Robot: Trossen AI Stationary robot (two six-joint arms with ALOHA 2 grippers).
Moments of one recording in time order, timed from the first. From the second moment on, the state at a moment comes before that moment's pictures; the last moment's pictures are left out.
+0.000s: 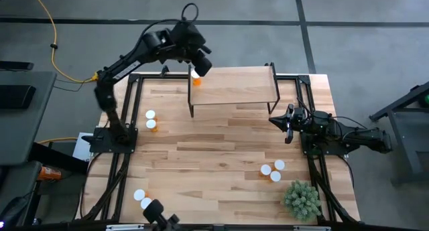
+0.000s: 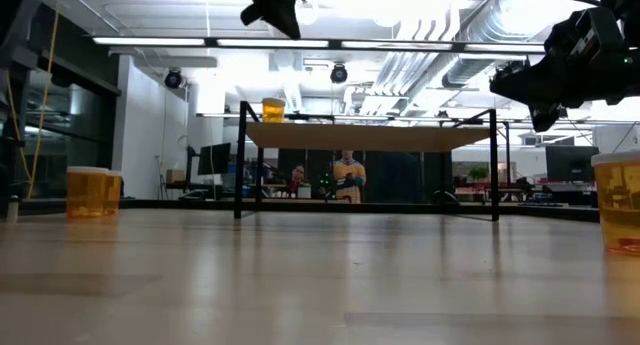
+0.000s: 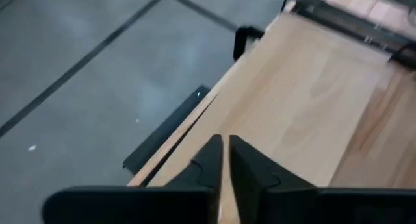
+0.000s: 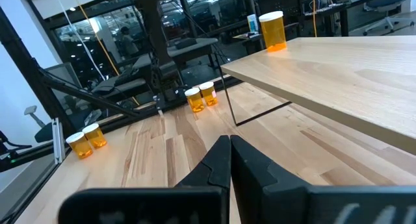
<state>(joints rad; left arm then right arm) 0.62 1.76 2.10 -1.10 -0.17 -0.08 -0.15 0.03 0.02 0.00 0.05 0.29</state>
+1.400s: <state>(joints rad) 0.82 1.34 1.02 -0.21 0.15 -0.07 -0.15 0.03 0.02 0.00 0.05 0.29</state>
